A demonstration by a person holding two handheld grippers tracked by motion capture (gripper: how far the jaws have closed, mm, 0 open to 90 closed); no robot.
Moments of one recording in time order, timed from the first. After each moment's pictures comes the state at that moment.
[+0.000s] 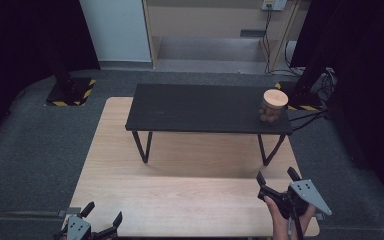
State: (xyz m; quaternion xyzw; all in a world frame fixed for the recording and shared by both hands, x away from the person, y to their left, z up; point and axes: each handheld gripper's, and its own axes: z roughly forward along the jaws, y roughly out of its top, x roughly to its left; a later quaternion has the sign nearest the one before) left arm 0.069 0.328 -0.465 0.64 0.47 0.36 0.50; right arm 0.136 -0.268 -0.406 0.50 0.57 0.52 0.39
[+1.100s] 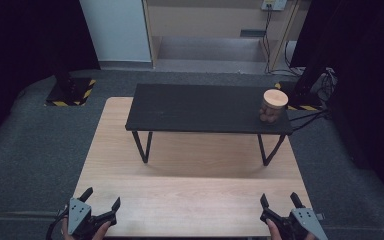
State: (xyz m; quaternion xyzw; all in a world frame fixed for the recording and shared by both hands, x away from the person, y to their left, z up) left arm 0.103 0.336 -0.456 0.65 0.46 0.37 0.48; right arm 0.095 -0.268 -0.470 0.54 0.54 0.51 0.40
